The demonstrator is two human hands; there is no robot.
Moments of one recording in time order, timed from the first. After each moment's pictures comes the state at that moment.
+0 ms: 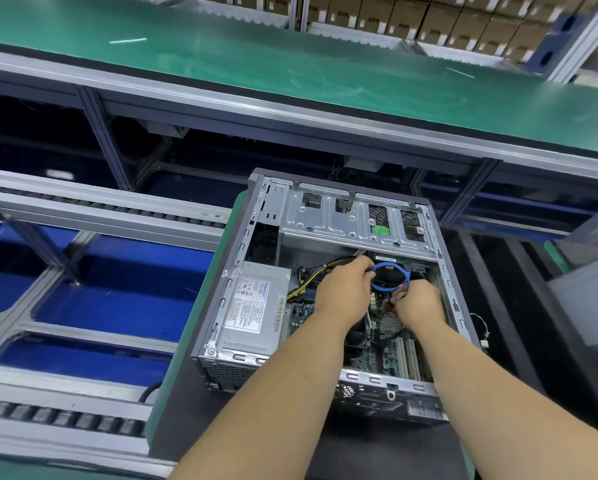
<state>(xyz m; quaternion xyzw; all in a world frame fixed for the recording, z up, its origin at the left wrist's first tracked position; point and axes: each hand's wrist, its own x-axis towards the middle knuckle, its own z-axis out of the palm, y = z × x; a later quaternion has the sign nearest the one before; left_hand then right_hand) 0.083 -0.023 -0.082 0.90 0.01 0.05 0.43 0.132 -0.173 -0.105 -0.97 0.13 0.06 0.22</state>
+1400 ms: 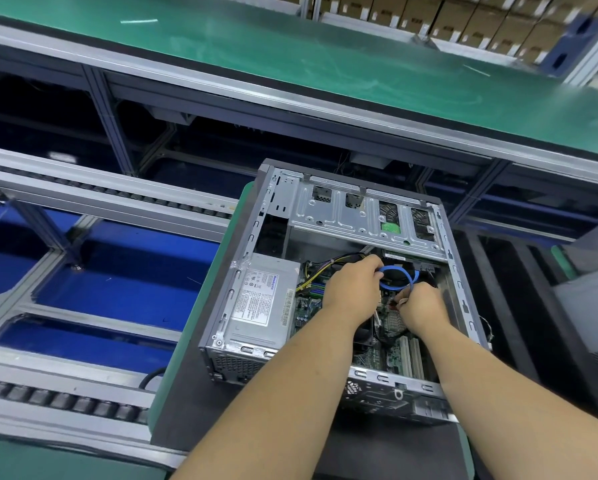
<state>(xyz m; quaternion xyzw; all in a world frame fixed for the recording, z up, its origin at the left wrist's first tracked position) 0.082 -0.023 -0.083 0.91 0.01 0.03 0.42 0.131 -0.175 -0.113 -0.97 0.10 0.08 0.19</state>
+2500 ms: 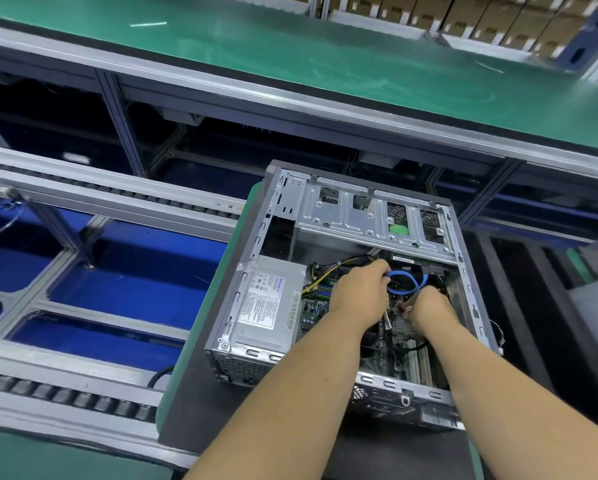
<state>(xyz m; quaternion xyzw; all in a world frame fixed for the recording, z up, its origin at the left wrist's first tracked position) 0.082 -0.024 -0.085 0.91 0.01 0.02 0.41 0.137 -0.172 -0.114 -0.97 0.14 0.14 0.15</state>
